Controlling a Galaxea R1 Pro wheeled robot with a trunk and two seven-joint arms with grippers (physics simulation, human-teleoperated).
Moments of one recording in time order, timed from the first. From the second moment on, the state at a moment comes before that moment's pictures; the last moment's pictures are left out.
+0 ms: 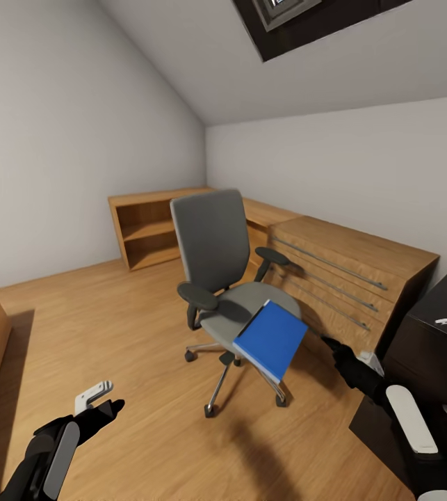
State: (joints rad) left arm -0.30 0.03 0.31 -1.12 0.33 0.66 0.07; right arm -0.42 -0.14 -0.26 -1.13 -1.09 0.55 -0.08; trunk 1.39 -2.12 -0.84
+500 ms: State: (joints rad) left arm -0.30 0.03 0.31 -1.12 0.32 0.66 0.07; right arm -0.42 -0.19 -0.23 -0.89 -1.09 0.54 0.18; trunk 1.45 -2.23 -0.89
